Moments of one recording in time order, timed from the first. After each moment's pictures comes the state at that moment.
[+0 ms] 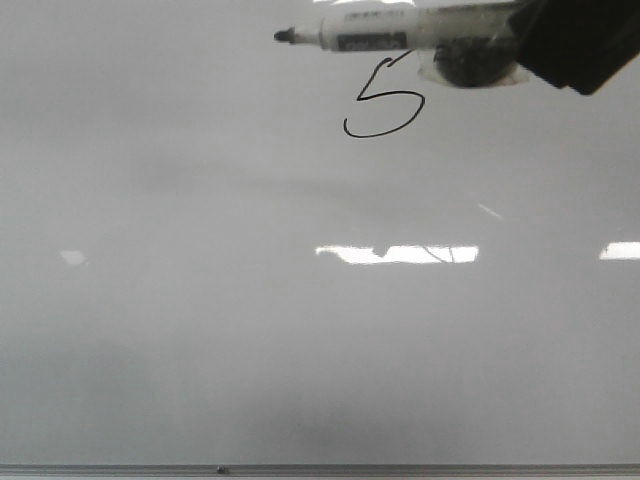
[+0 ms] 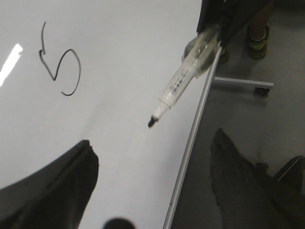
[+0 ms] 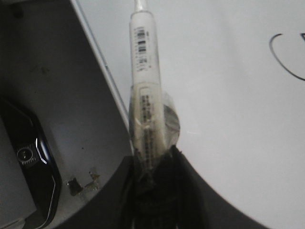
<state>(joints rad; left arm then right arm) -0.86 1.04 -1.08 -0.14 0.77 0.58 0.82 1.05 -1.00 -0.07 0.89 -0.39</state>
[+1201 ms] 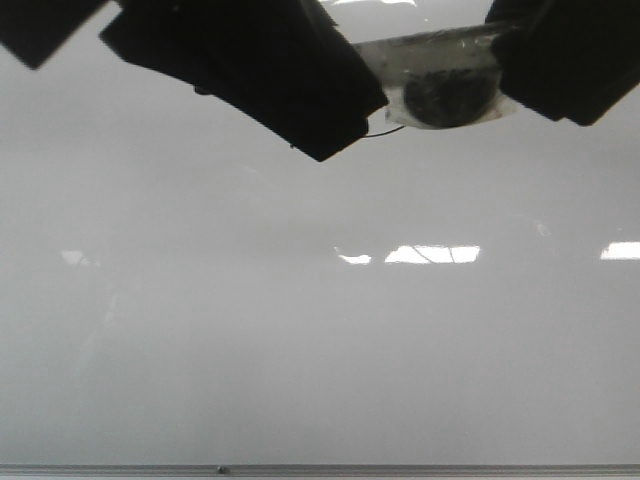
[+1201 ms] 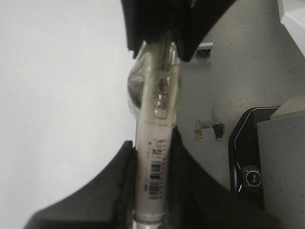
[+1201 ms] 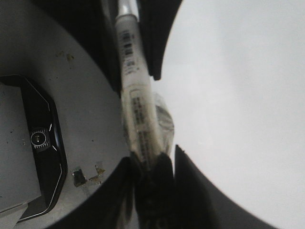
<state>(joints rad) -0.93 1.30 -1.08 -0.32 0.74 0.85 0.92 1.05 -1.00 -0.06 0.92 -0.41</state>
